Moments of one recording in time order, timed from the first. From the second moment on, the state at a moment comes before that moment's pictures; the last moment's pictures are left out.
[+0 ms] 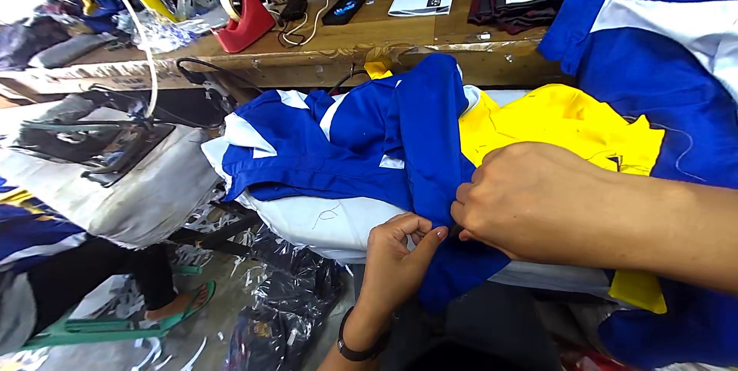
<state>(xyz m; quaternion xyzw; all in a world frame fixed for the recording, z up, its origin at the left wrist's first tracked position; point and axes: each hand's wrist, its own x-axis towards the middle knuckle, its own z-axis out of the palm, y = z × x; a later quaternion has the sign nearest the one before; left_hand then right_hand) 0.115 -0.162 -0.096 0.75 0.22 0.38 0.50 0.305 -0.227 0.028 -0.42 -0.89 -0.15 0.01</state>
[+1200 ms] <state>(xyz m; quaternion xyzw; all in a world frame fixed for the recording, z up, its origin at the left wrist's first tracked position) 0.125 -0.189 -0.117 0.40 0.21 0.39 0.80 0.266 -0.250 -0.116 -0.55 -0.48 0.24 0.64</state>
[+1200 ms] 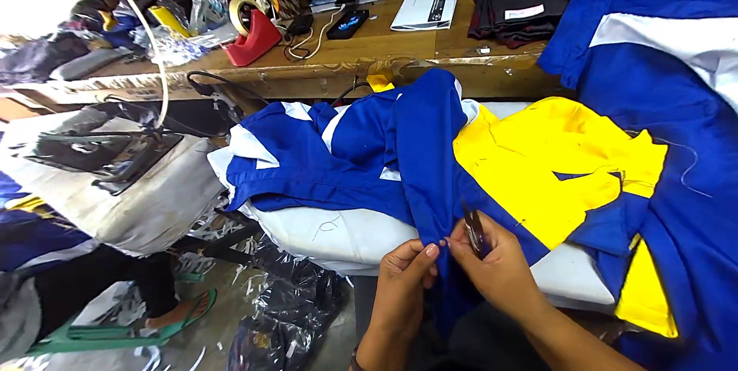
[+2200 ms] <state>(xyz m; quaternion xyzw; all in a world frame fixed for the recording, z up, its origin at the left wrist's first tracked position) 0.129 -0.194 -0.126 0.66 0.20 0.54 0.48 0.268 -0.256 -0.105 -0.47 -0.42 0.39 0.67</state>
